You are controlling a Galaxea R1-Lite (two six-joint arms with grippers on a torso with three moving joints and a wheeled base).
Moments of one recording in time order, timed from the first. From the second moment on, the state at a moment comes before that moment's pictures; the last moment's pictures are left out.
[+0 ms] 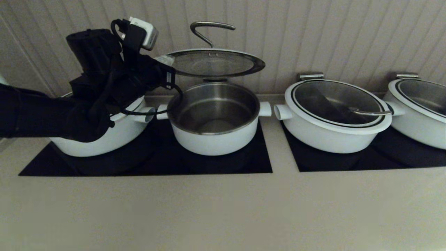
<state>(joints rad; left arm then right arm) -0.30 1.85 -1.28 -0.79 0.01 0.30 0.00 0.00 0.00 0.00 0.06 -0.12</state>
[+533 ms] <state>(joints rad) -0.31 1.91 -1.41 -0.79 0.02 0.30 0.00 0.00 0.00 0.00 0.06 -0.12</state>
